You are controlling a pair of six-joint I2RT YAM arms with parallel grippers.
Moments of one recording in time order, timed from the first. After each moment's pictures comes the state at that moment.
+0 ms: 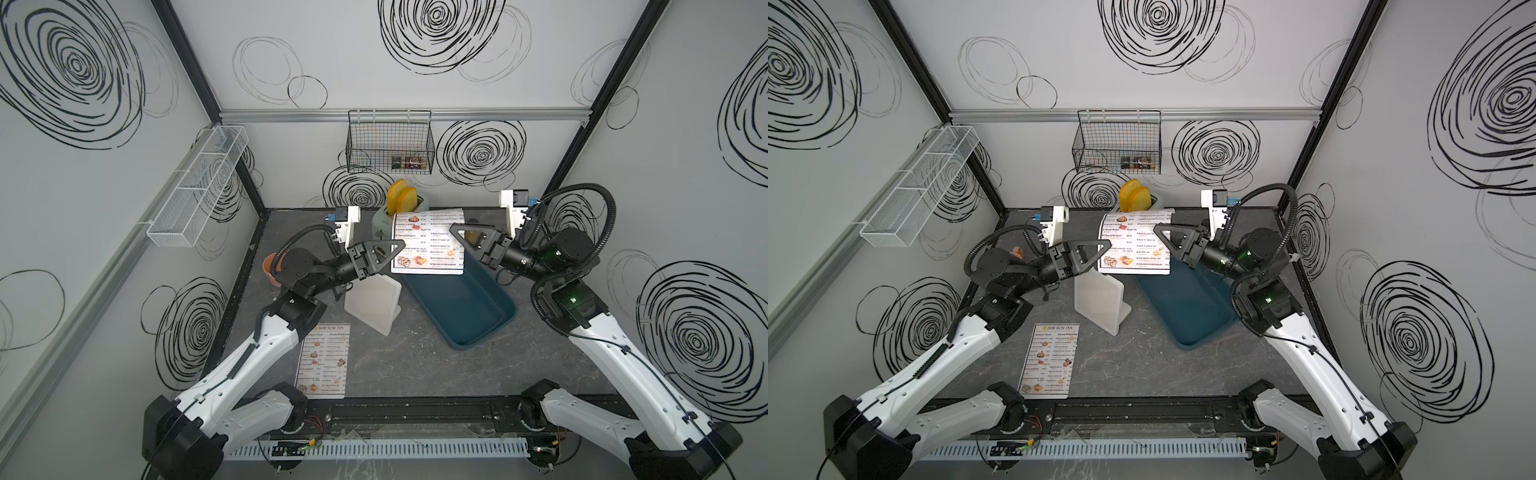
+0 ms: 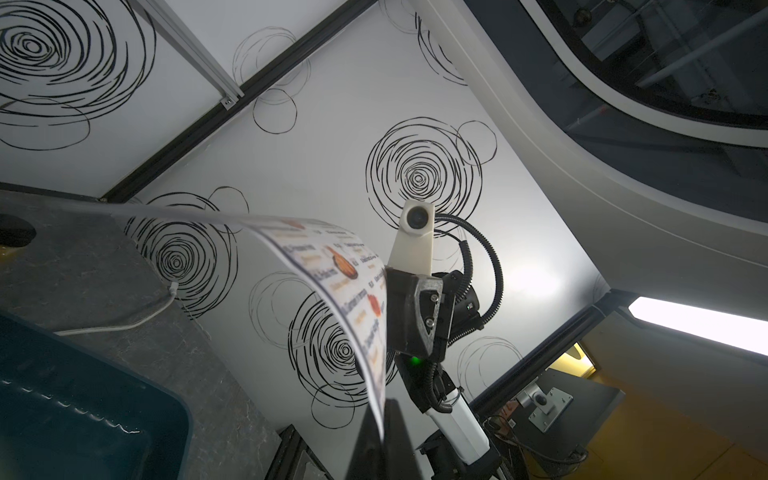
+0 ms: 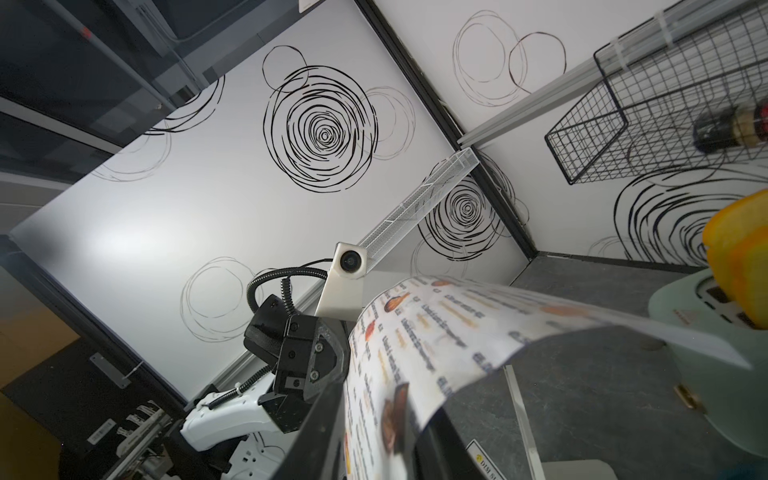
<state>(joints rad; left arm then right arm) -0.50 1.06 0.89 0.53 0.74 -1.20 0.46 0.99 1.08 0.15 -0.69 0.85</state>
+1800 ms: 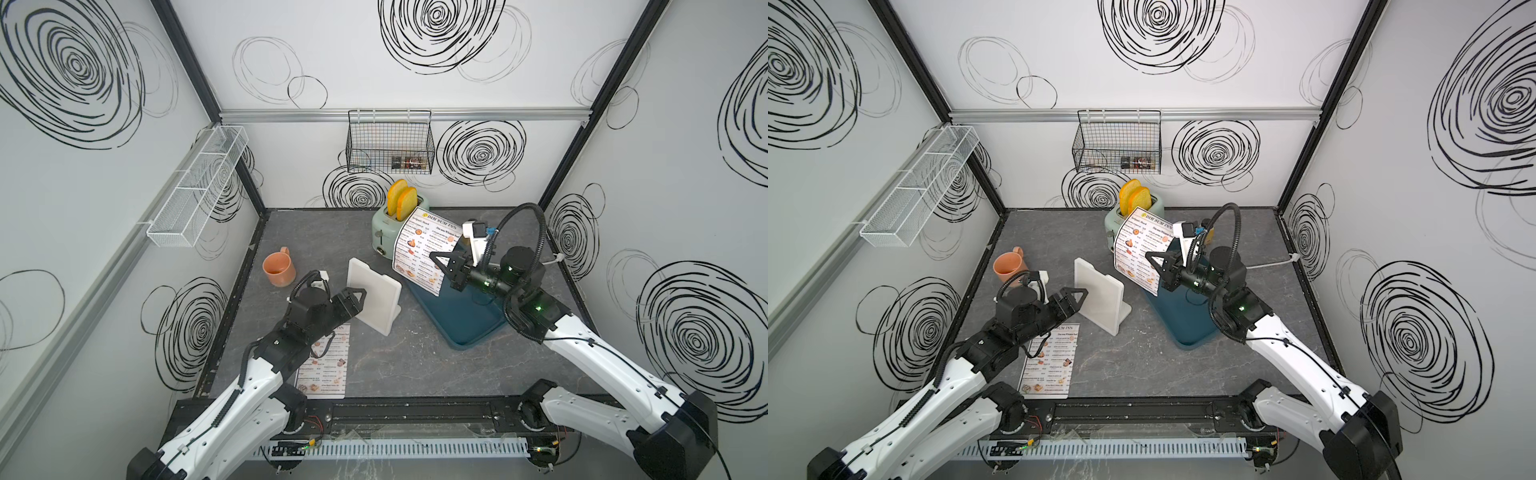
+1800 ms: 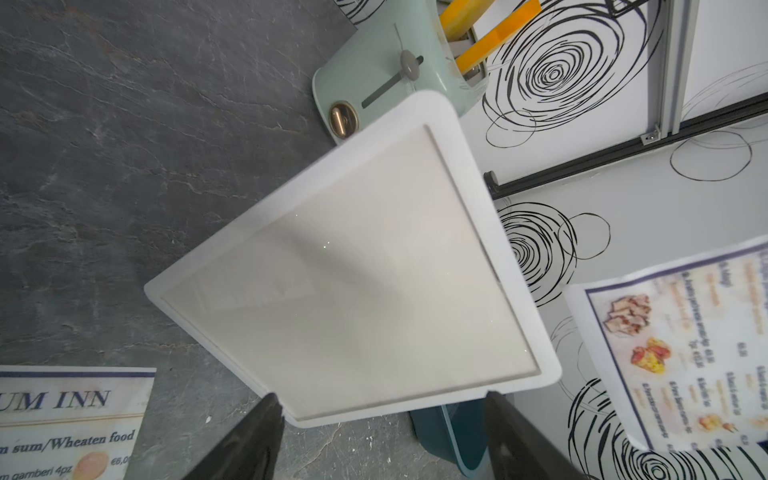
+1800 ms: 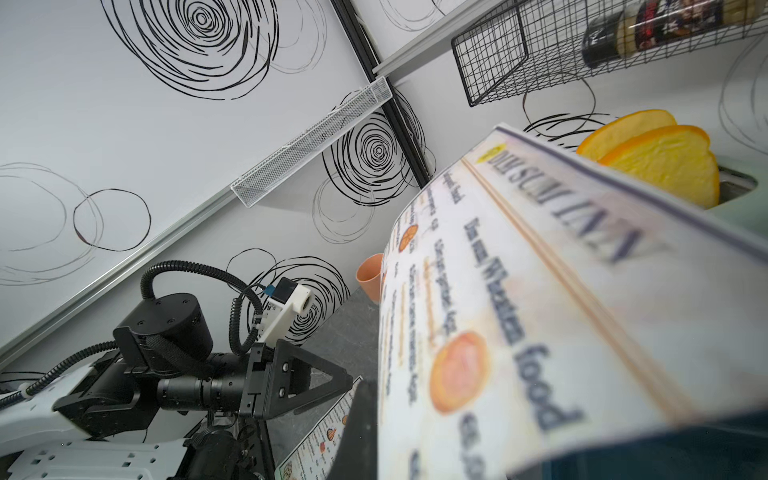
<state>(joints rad) -0.46 0.76 0.53 -0.26 0.10 -1.01 0.60 1.04 0.84 0.17 -0.43 0.49</state>
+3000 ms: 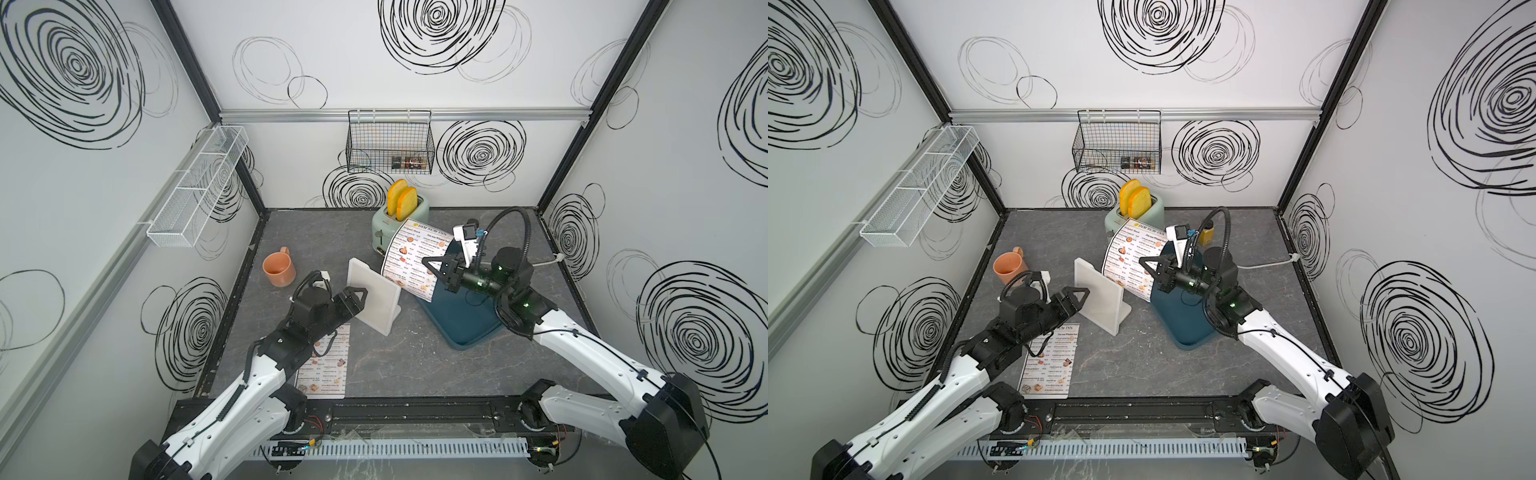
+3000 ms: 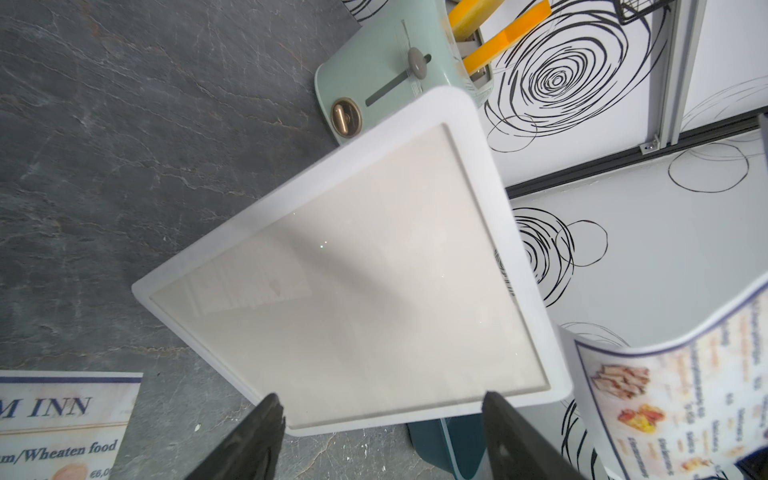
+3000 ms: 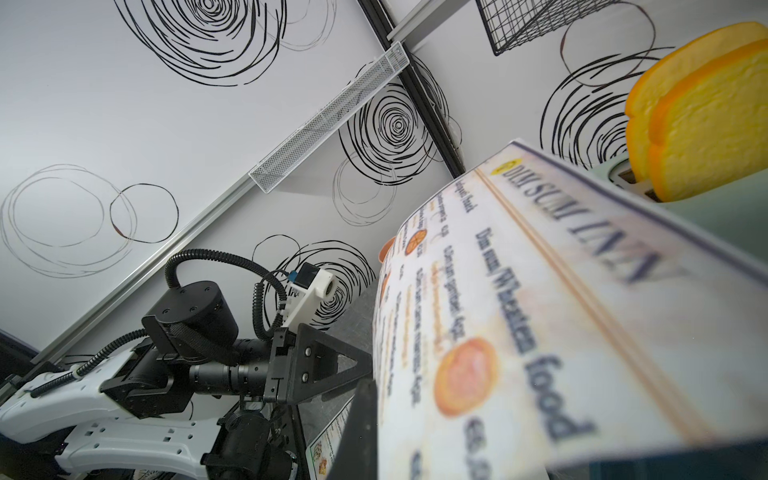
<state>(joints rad) -0.46 0.78 0.51 -0.22 0.10 -1.04 0.59 1.11 0.79 0.27 -0.51 0.57</state>
